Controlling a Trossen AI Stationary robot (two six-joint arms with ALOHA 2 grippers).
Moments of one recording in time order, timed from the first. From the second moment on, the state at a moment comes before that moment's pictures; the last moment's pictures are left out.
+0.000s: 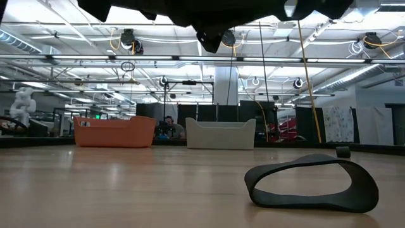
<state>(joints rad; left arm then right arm) -0.39 1.88 1.07 0.50 -0.02 -0.02 0.64 1.64 1.26 -0.51 0.33 0.72</state>
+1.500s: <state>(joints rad) -0.86 1.65 0.93 -0.69 -0.16 -0.94 1.11 1.72 1.26 -1.09 0.00 1.99</state>
